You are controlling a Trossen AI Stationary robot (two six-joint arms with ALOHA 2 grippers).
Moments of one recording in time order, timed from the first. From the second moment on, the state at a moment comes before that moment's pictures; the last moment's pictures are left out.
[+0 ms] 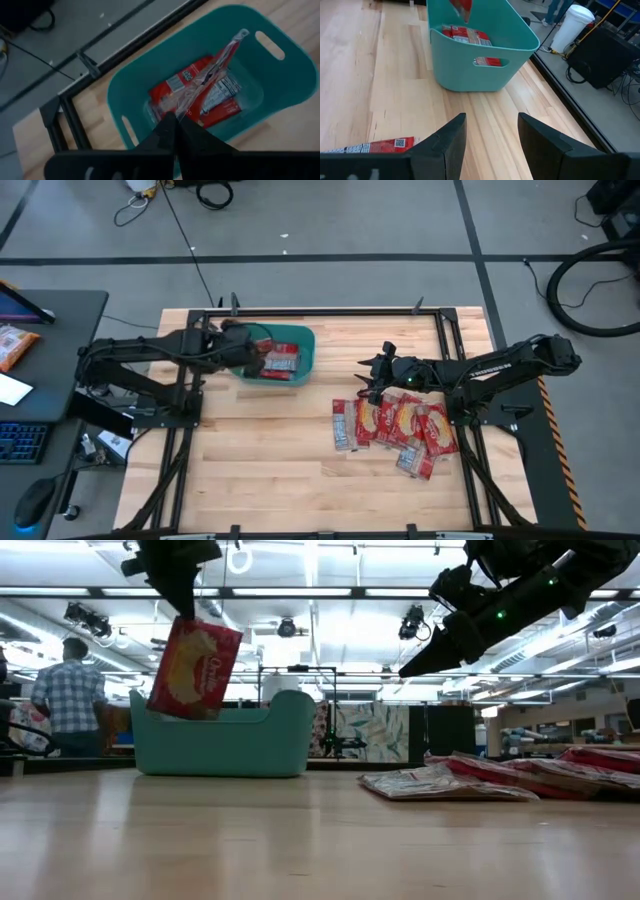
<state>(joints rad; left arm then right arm) 0.05 1.25 1.28 -1.26 -0.66 -0.76 -0.03 1.19 0.51 0.24 0.39 -0.11</state>
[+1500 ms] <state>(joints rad) 0.41 1.43 1.34 -1.20 -0.55 -0.62 -0.03 1.19 0.51 0.24 0.36 -0.12</state>
